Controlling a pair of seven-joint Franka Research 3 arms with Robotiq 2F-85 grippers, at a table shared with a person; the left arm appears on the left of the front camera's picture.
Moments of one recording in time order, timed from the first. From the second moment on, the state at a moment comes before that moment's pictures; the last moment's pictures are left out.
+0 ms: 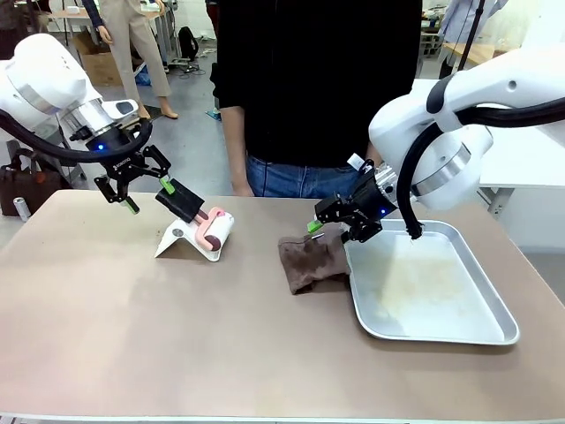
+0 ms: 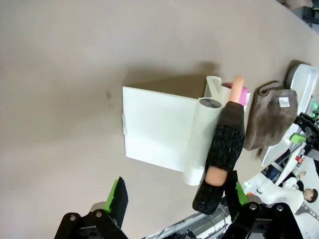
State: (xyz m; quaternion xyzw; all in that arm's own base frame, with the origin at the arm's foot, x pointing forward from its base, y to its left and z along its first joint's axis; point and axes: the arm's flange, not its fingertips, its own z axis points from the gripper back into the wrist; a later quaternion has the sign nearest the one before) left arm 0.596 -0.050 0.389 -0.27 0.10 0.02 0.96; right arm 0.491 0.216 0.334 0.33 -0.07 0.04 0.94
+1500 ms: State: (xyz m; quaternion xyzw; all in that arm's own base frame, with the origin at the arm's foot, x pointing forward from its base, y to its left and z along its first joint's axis) left arm 0.513 0.051 0.479 -0.52 0.04 -0.06 0.85; right arm 0.472 0.160 0.445 0.43 -0.15 0.00 0.89
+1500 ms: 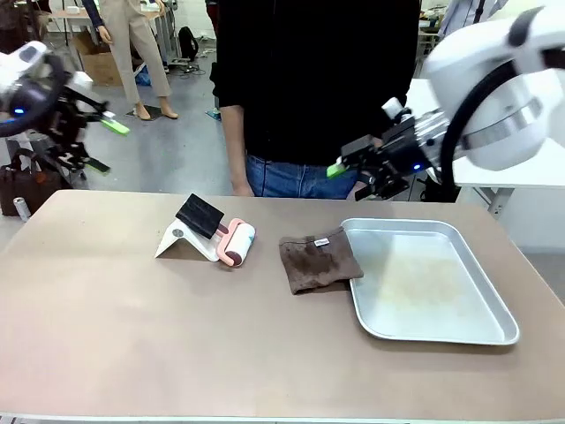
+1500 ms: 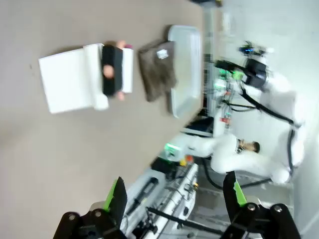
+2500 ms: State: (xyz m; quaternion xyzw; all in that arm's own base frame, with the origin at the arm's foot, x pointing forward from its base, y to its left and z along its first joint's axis) left arm 0.417 0.201 0.402 -0.72 0.02 -0.01 0.70; right arm 0.380 -0.039 0.427 0.66 -0.07 -0.11 0.74
